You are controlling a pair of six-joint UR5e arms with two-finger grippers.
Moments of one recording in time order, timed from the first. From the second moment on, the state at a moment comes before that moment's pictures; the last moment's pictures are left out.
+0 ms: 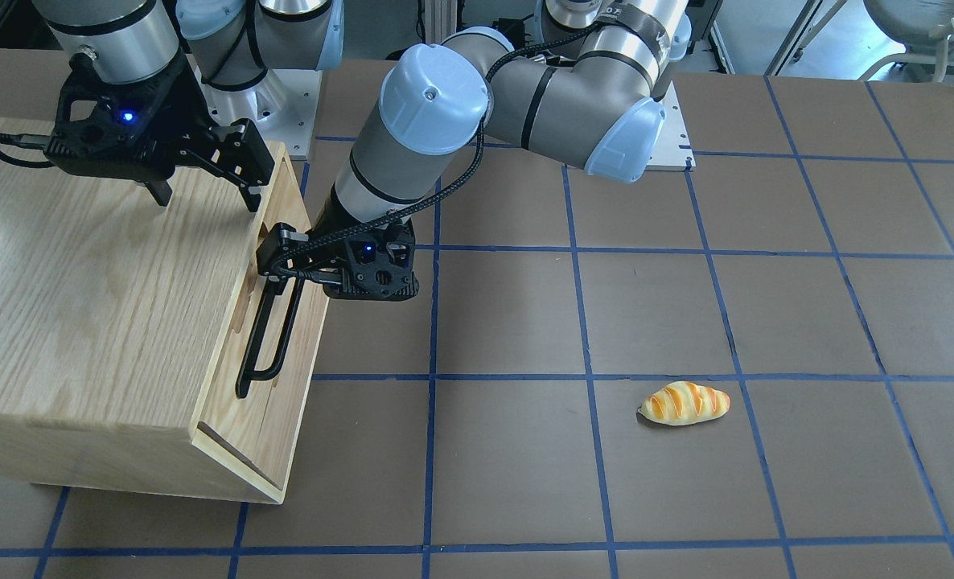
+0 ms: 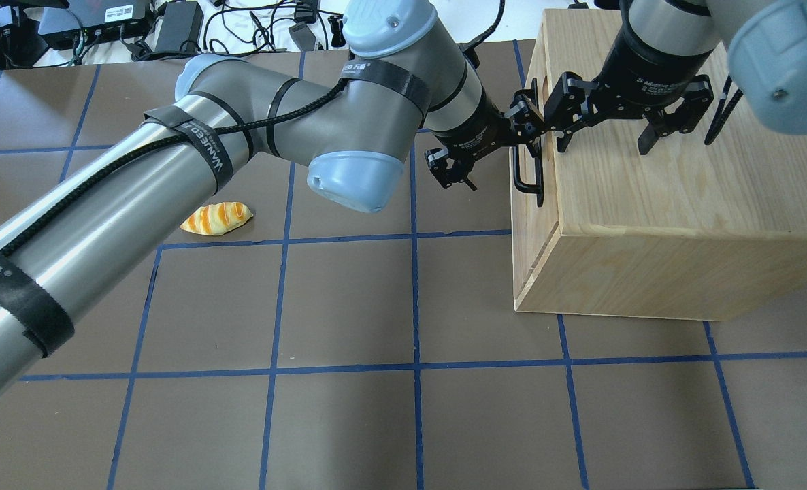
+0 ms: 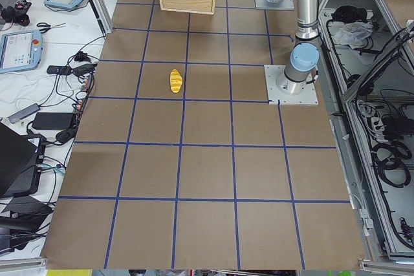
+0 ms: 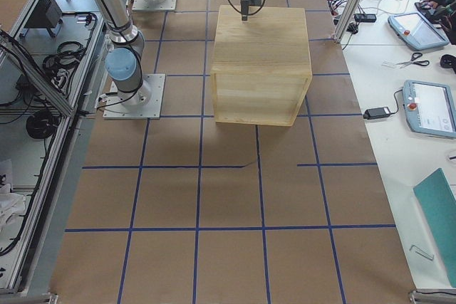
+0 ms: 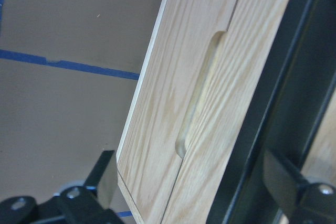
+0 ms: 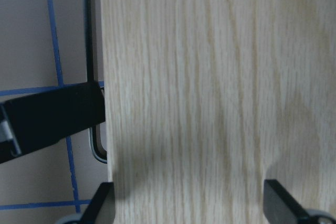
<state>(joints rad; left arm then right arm) -2.01 -1.97 -1.48 -0.98 1.17 -0.74 1.59 -1.58 1.57 -1.60 -1.55 0.10</state>
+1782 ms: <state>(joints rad) -2.00 -2.00 -1.43 -1.00 1.24 -0.66 1.59 -1.58 1.57 -1.60 -1.55 0.10</state>
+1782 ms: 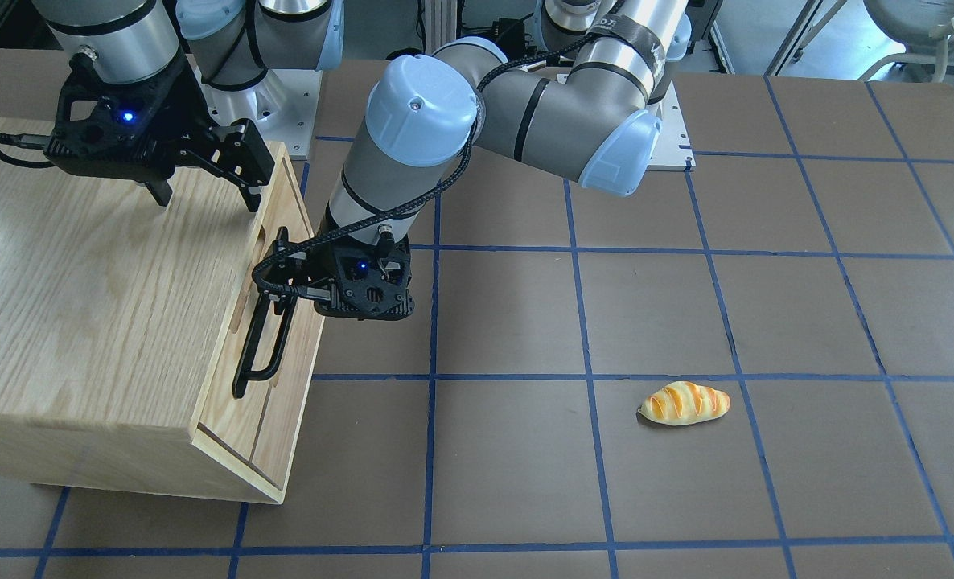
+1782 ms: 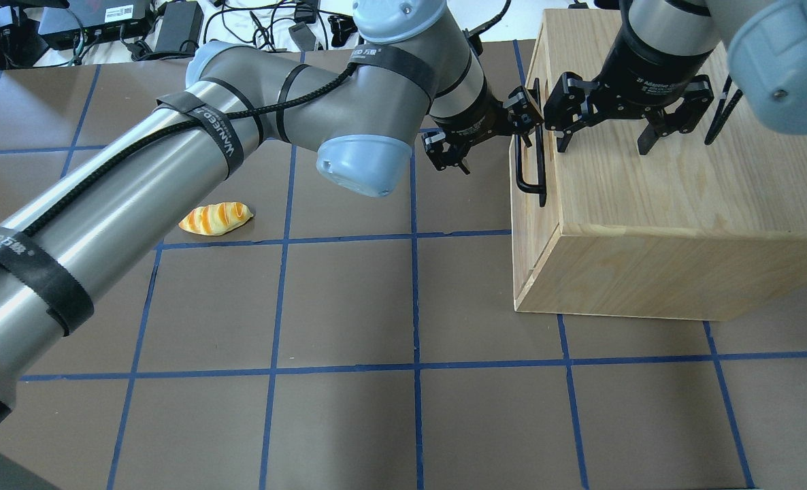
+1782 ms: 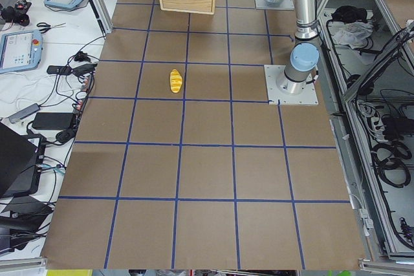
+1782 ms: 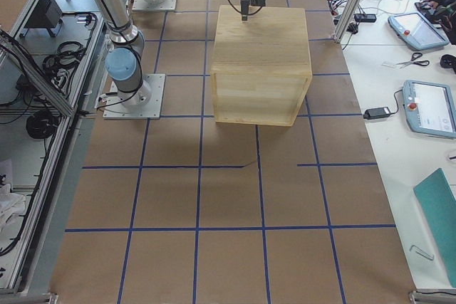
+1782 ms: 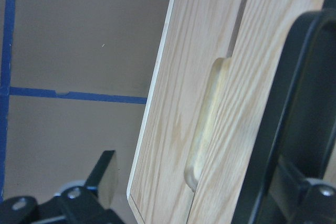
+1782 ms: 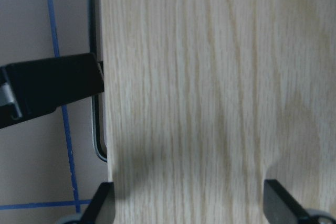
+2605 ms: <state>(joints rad) -1.99 -2.00 -1.42 -1.01 1.28 -0.60 1.59 -1.58 1.57 -1.60 -1.55 0.10</state>
